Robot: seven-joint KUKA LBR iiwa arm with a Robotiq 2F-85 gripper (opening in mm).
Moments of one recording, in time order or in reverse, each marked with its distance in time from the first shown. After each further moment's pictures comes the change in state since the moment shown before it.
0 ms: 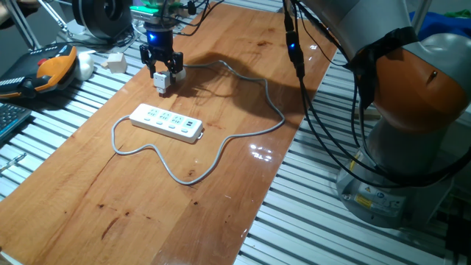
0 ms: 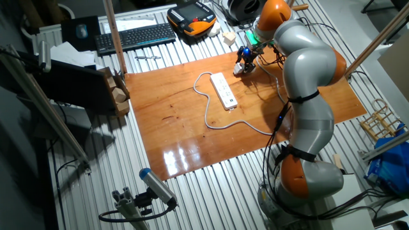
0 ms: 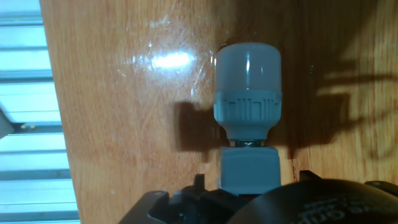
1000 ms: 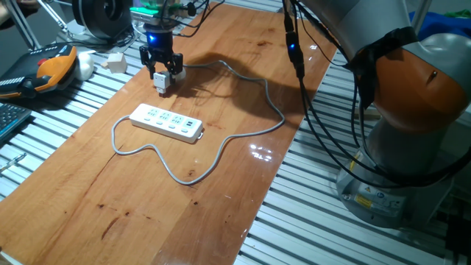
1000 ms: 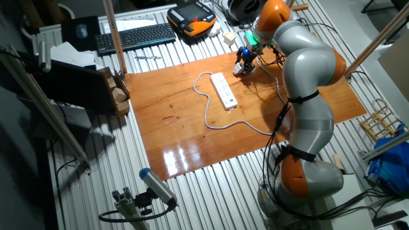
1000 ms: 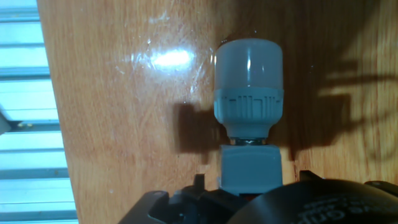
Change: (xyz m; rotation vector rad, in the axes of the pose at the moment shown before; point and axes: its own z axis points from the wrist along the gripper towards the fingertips) arm 0.002 0.000 0.005 -0.001 0.000 0.001
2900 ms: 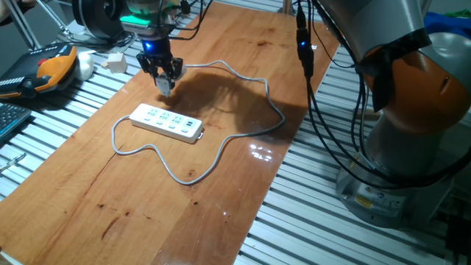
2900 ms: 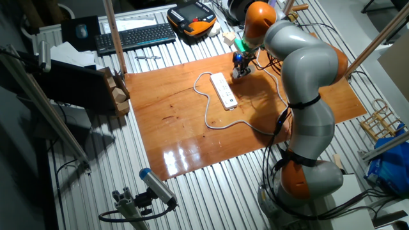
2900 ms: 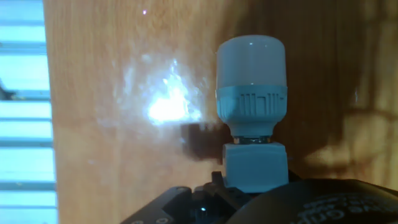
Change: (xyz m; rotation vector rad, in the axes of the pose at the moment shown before) arm 0.036 -0.039 -0.022 0.038 -0.186 -0.165
